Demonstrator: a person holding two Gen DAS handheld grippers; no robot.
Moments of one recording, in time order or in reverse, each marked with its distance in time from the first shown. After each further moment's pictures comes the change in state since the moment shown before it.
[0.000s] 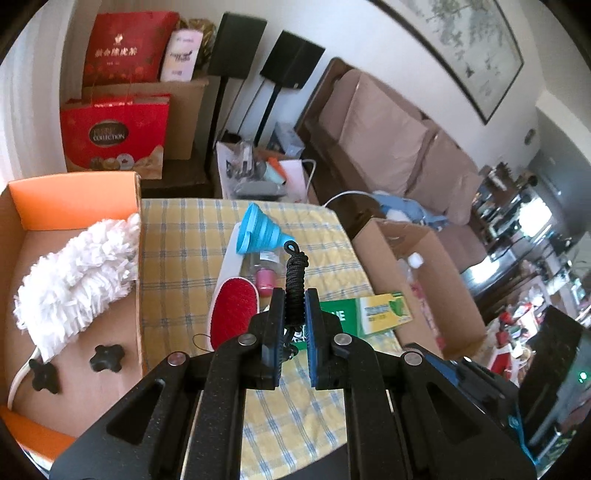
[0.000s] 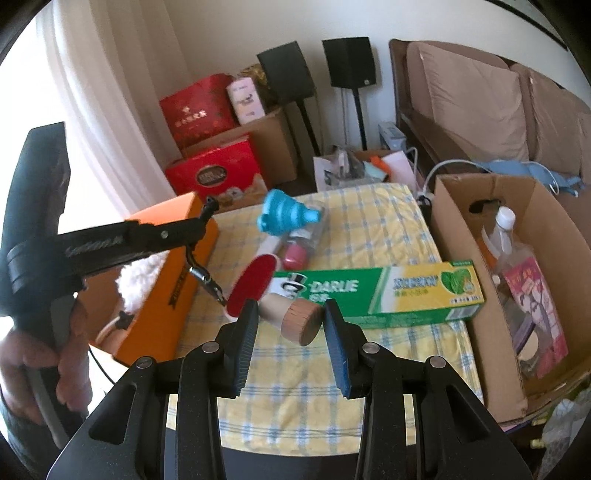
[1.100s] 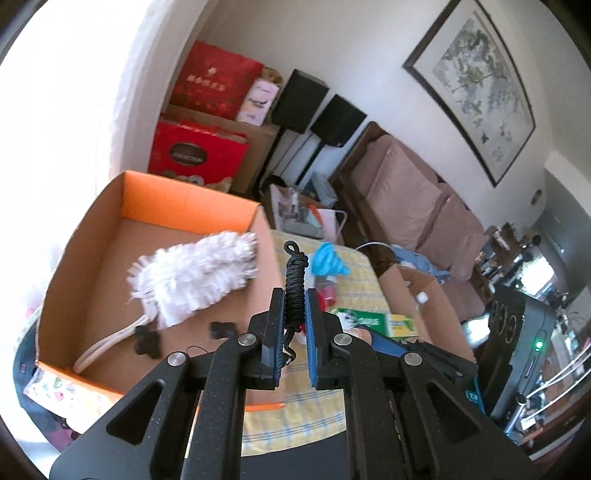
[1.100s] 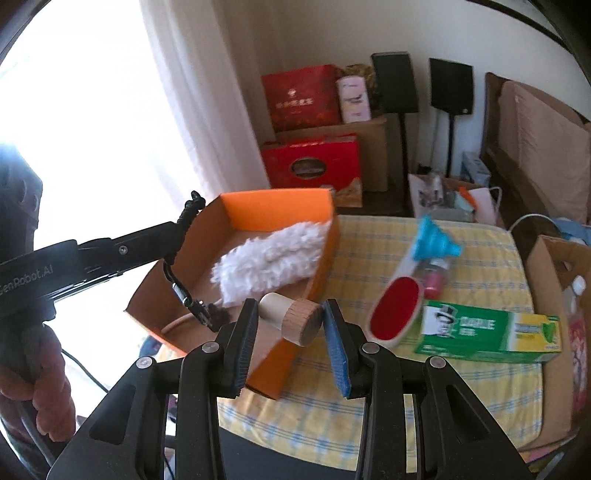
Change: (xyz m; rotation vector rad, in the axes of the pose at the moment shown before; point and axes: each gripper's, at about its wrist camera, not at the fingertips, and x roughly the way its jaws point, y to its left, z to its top) left arm -0.132 0.111 -0.037 -0.154 -0.182 0.034; right arm 0.028 0.155 0.000 -0.218 0.041 0.167
